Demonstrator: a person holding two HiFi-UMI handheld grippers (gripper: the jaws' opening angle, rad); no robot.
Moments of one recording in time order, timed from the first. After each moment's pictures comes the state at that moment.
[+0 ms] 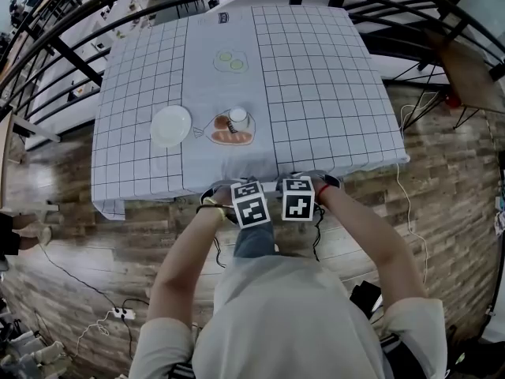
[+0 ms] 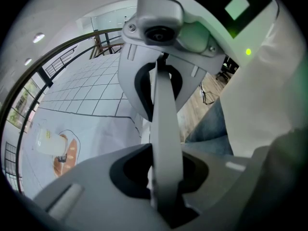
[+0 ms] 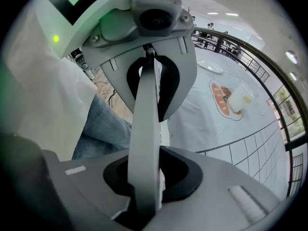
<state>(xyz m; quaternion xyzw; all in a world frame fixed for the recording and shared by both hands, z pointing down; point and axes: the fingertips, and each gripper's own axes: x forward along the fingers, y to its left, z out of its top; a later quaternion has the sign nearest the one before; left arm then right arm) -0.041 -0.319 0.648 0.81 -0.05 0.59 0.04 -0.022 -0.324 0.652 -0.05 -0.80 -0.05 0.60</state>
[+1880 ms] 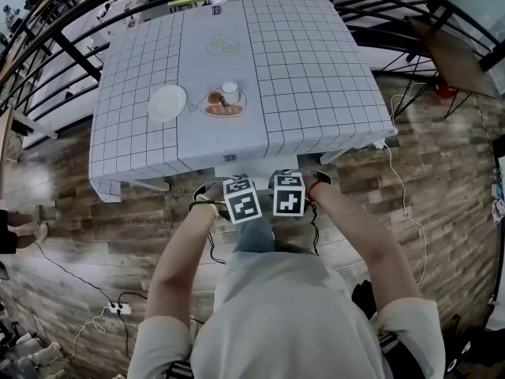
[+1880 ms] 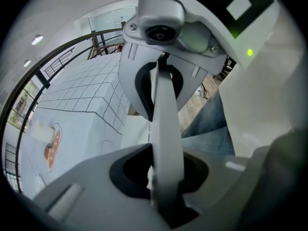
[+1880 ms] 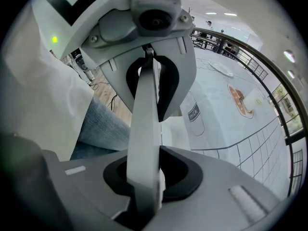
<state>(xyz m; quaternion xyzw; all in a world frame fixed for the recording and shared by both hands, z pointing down) -0.037 -0.223 0.647 0.81 -0.05 0.59 0.04 -0.017 -0.227 0.651 -0.04 -0.80 -0.04 0.60</state>
